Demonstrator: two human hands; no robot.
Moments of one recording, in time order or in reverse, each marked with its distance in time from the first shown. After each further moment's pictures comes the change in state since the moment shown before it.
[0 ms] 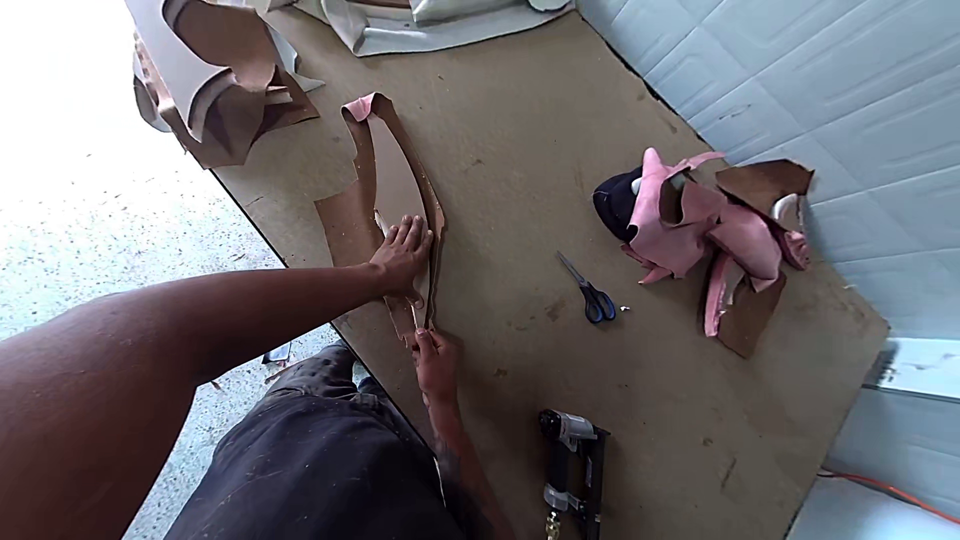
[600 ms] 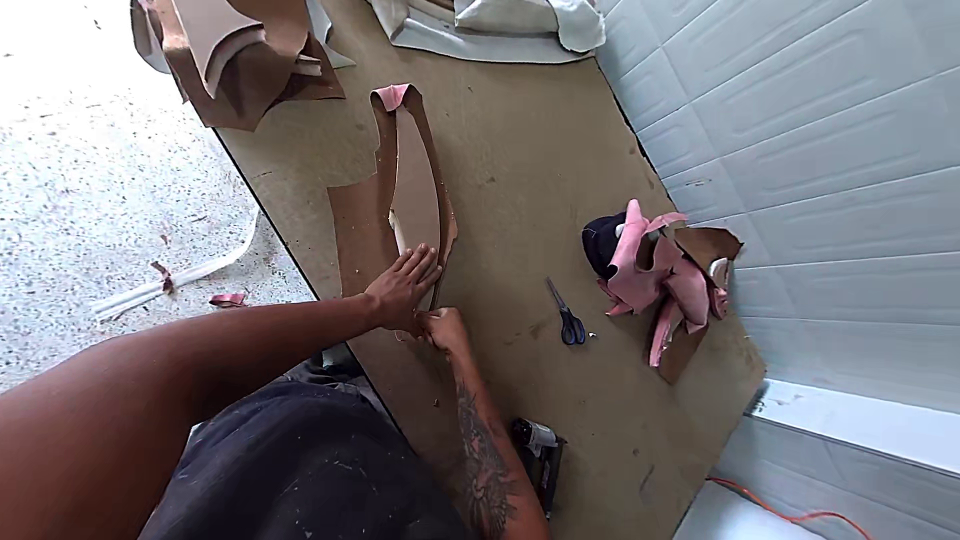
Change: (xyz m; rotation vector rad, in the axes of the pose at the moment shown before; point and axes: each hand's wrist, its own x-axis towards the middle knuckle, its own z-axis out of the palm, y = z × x) left_hand -0.048 0.003 0.040 -0.145 0.167 0.207; right_hand 0.076 -0.060 -0.011 -0.511 -0.217 0.266
